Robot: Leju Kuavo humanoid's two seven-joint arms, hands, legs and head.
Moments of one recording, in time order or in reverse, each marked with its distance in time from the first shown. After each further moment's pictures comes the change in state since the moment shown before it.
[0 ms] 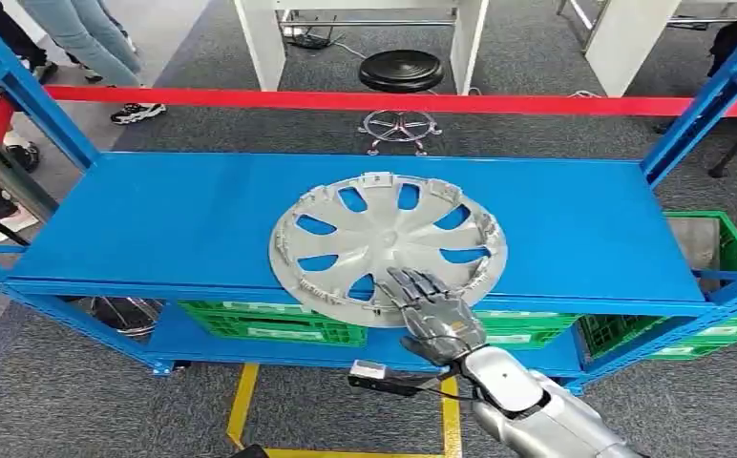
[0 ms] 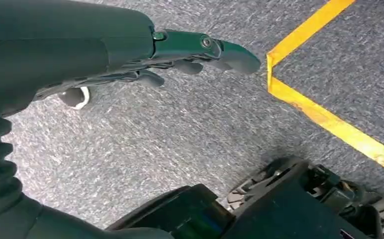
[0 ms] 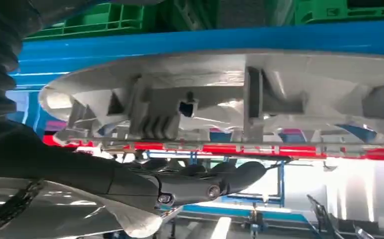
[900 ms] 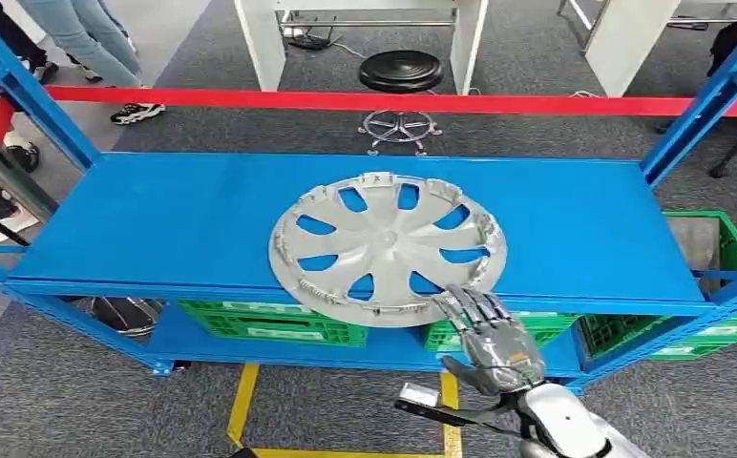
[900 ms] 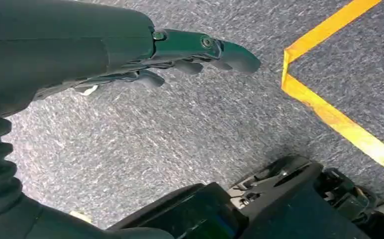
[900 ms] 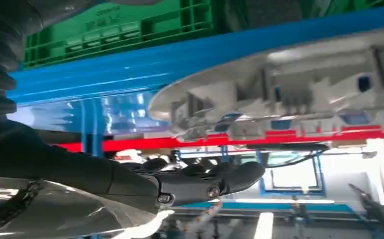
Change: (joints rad) left arm 0.031 -0.012 0.084 -0.018 -0.001 0.015 -0.003; right arm 0.260 -0.132 -0.155 -0.306 0.020 -0.044 -0.005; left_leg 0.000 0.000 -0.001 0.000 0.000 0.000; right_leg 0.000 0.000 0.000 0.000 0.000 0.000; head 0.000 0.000
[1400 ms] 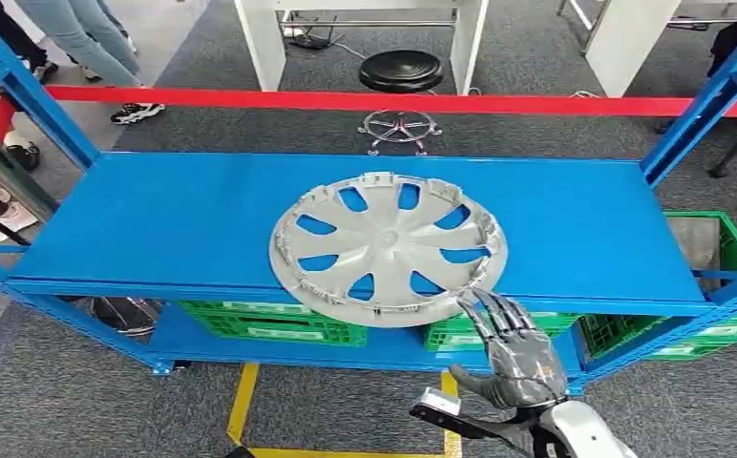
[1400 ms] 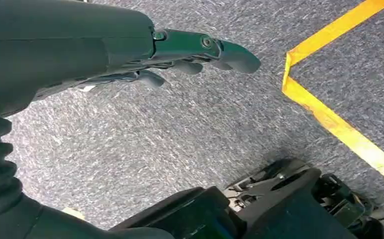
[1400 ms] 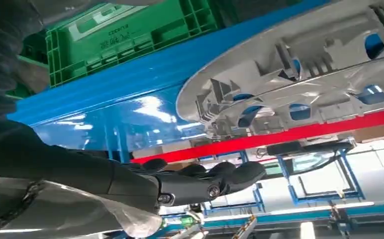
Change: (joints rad) left arm 0.015 -0.008 0.038 -0.022 0.002 0.003 -0.011; right arm 0.116 -0.029 -0.048 -0.149 -0.135 -0.017 0.005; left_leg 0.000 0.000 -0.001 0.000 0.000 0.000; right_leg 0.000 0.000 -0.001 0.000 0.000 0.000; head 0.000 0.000
